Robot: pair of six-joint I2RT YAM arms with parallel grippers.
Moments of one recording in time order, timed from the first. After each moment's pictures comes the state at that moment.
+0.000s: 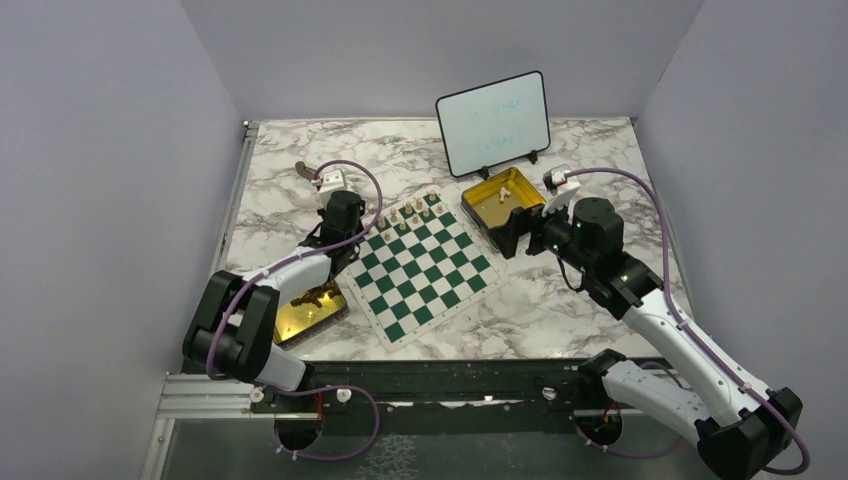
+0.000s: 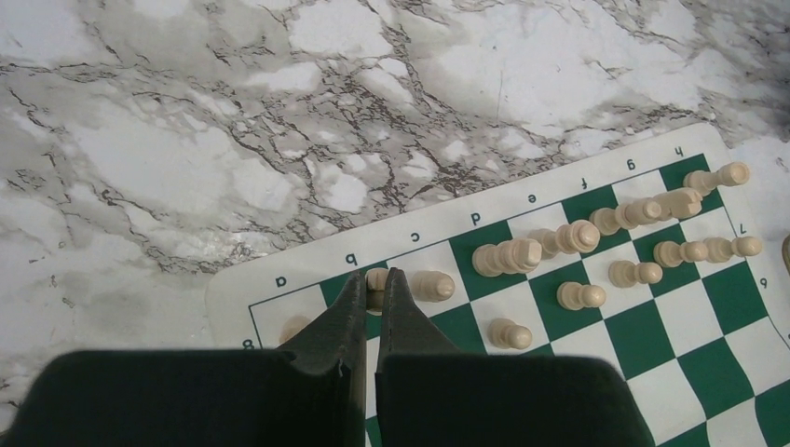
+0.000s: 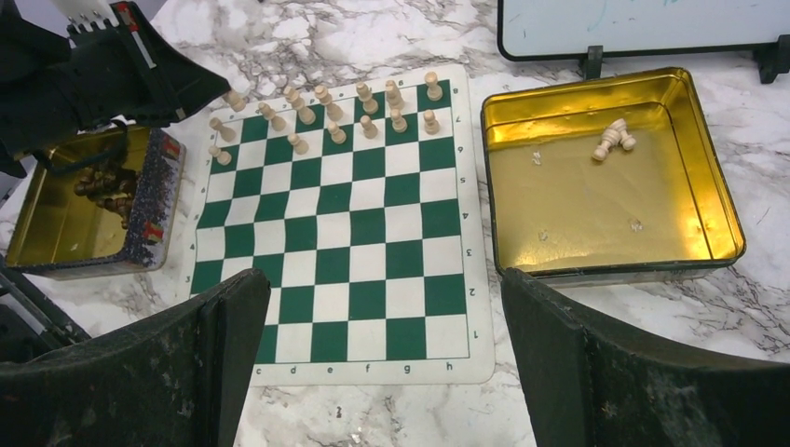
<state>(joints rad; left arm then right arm) -0.37 1.44 0.70 0.18 -0.41 -0.47 0.52 0.89 0.81 -0.21 -0.09 0.20</state>
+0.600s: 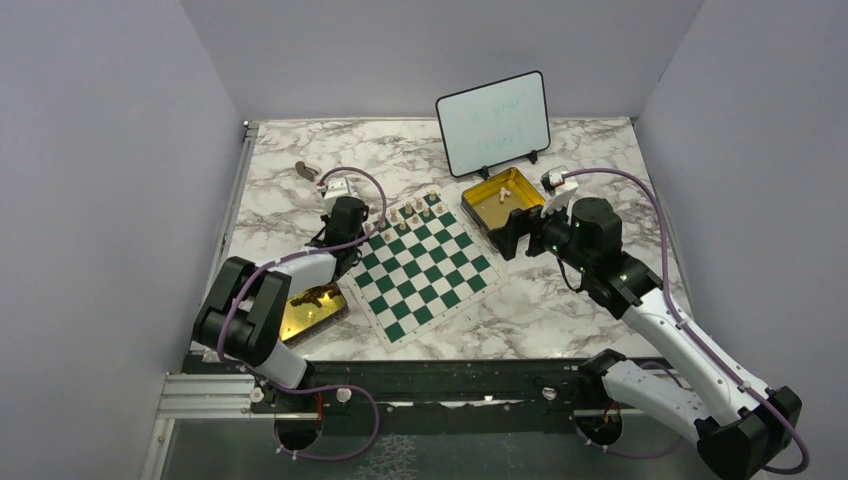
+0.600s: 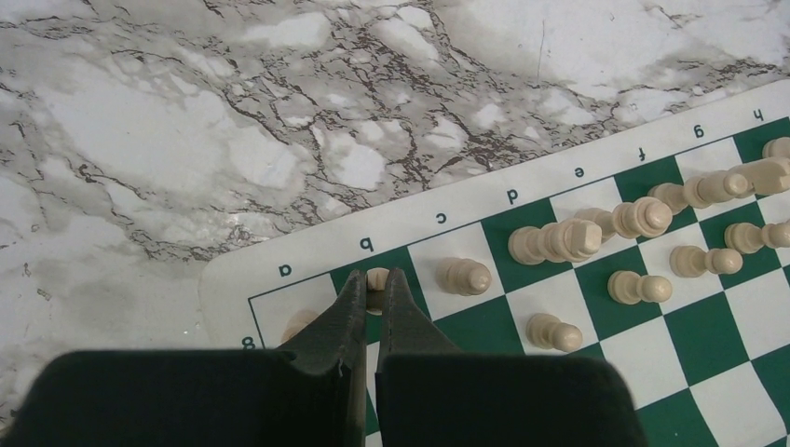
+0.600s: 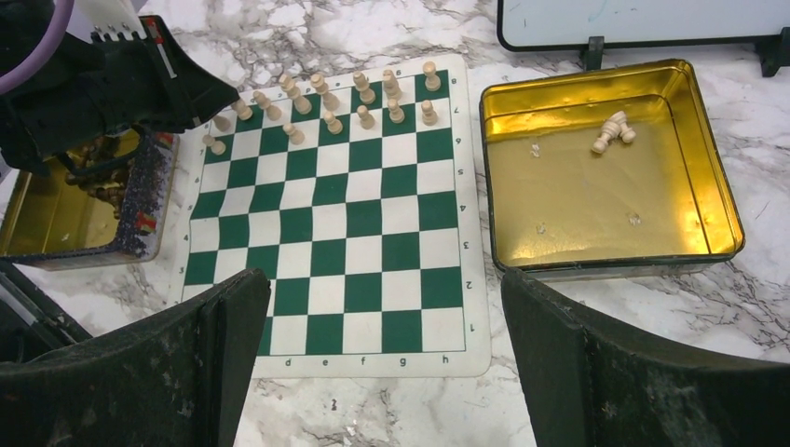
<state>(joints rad) -0.37 1.54 0.67 0.24 -0.41 -0.46 0.52 0.89 0.81 -0.23 -0.10 0.19</state>
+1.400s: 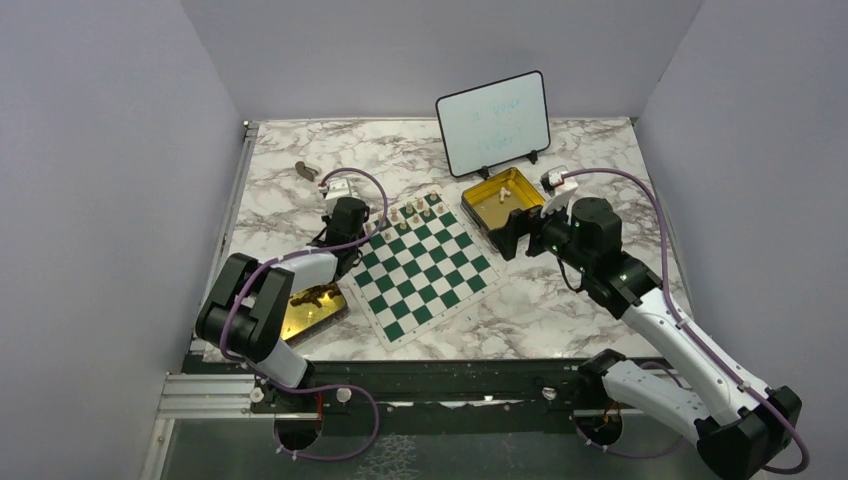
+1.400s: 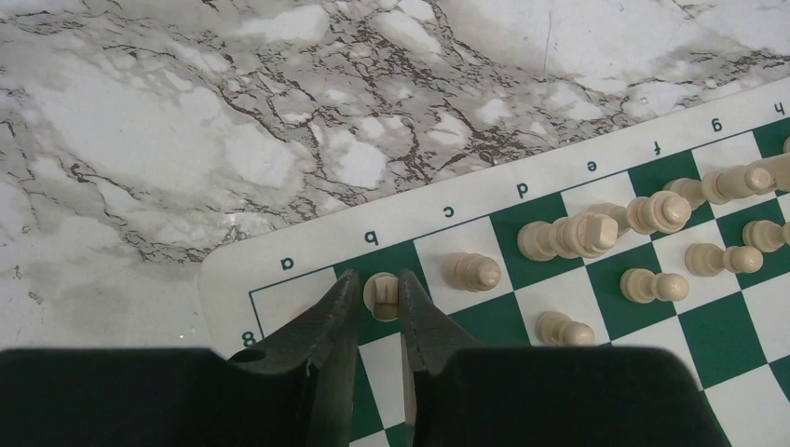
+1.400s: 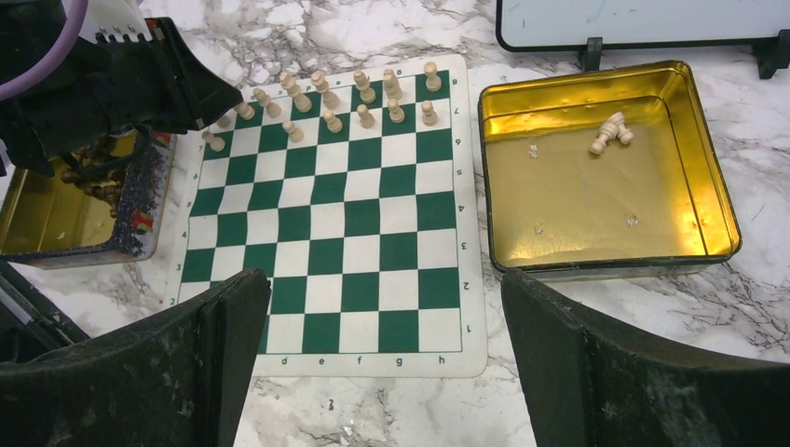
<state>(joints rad) -0.37 1.57 0.67 0.27 -0.42 -0.45 0.52 0.89 0.81 -0.23 -0.10 0.18</state>
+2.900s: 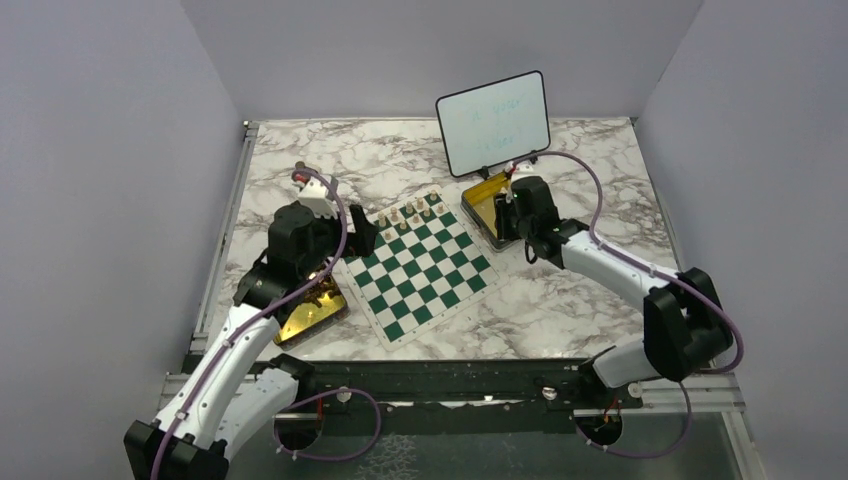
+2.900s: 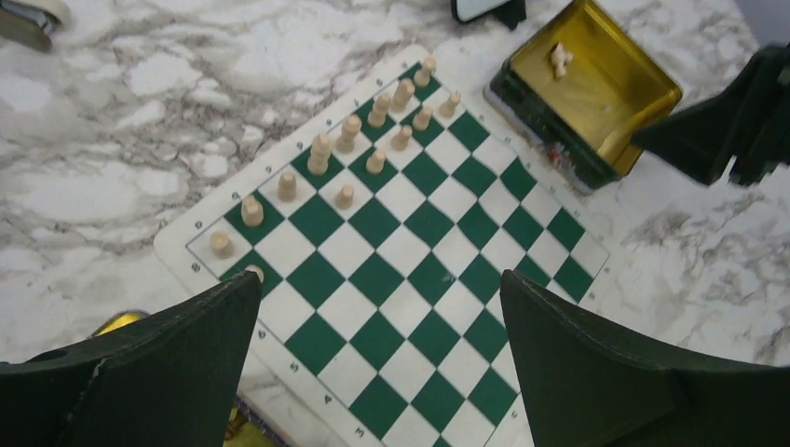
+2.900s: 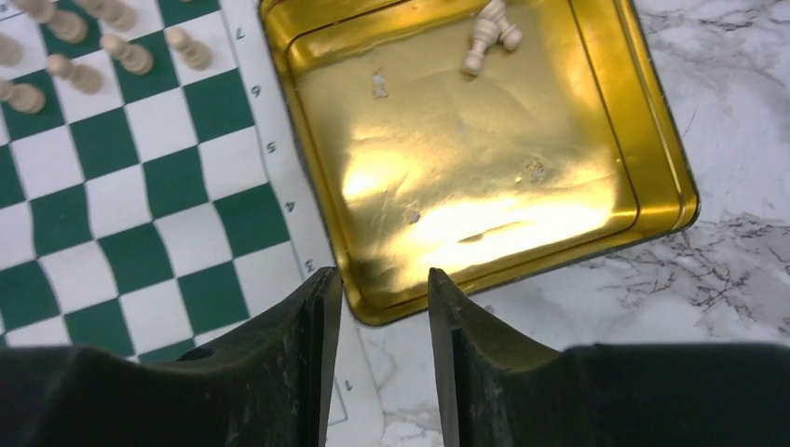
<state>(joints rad) -0.37 0.83 0.79 -0.28 0.03 -0.30 0.50 1.41 0.88 -0.12 0.19 0.17</state>
